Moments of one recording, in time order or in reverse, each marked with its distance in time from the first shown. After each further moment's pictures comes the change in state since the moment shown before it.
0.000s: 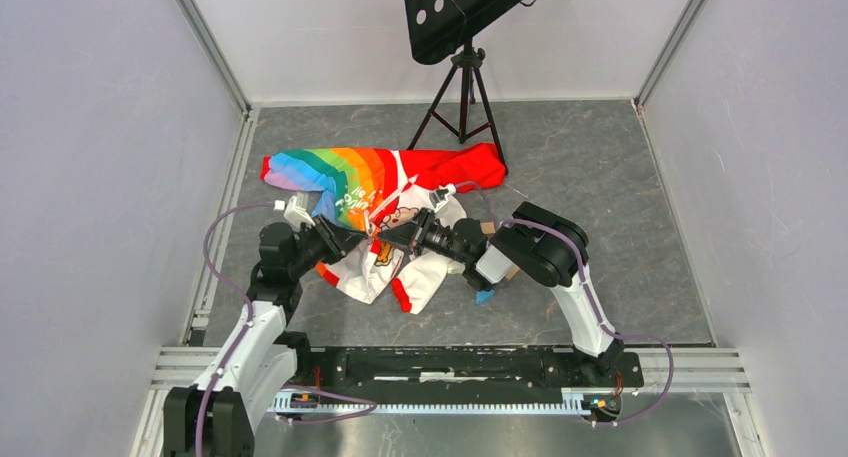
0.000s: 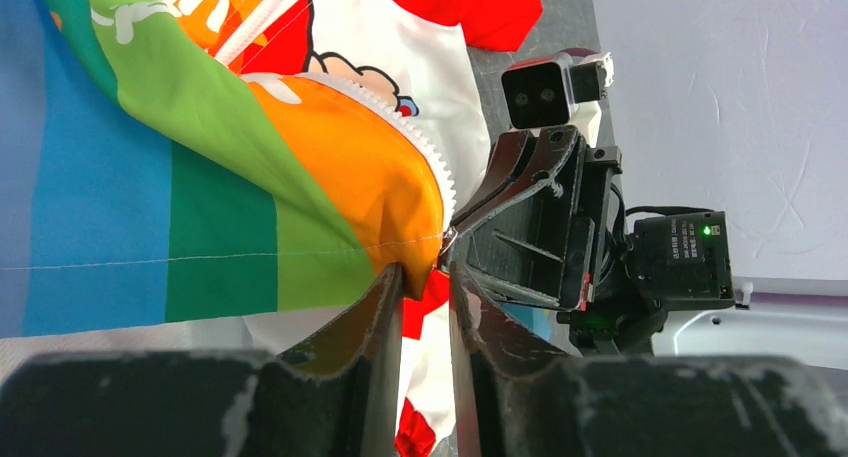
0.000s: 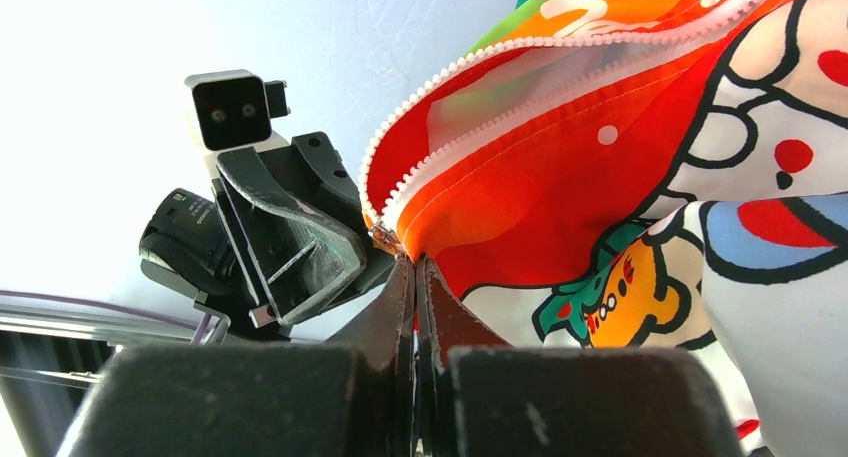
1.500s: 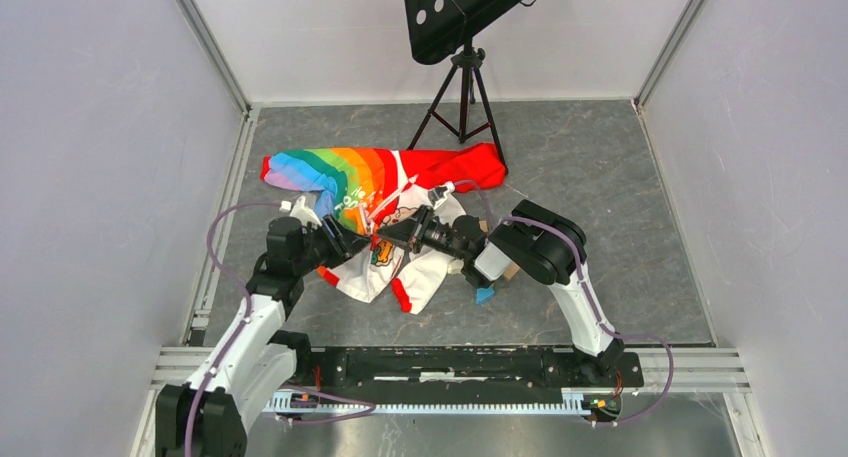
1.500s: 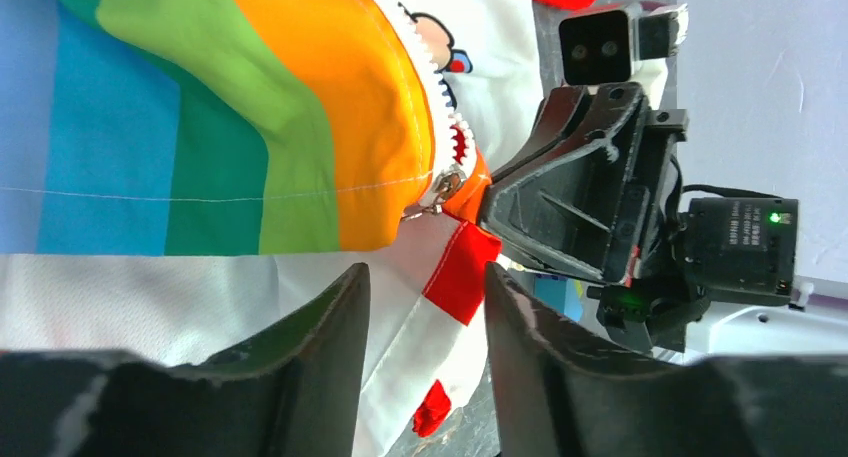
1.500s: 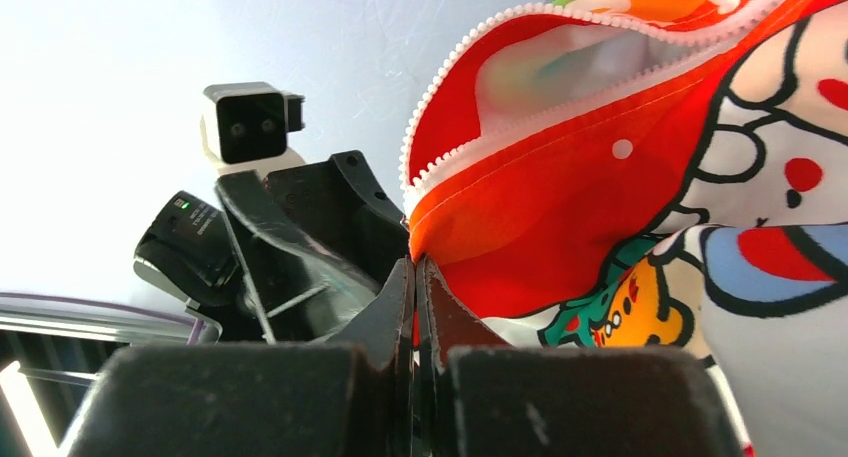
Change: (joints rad) left arm -0.072 0.032 0.082 -0.226 -0.106 0.044; right arm -0.010 0.021 0.036 0.000 -0.024 0.041
